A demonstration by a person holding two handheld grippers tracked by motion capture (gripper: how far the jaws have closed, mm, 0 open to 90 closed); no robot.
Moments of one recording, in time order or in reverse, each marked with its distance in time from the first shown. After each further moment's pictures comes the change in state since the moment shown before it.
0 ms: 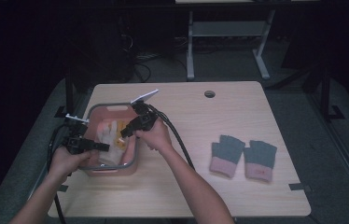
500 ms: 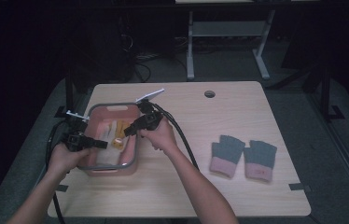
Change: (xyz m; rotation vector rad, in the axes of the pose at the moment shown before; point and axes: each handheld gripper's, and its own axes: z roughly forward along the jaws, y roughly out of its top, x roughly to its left) left arm -0.007 0.006 0.001 0.029 0.063 0.051; right arm -0.003 -0.007 -0.016 -0.034 0.022 -0.003
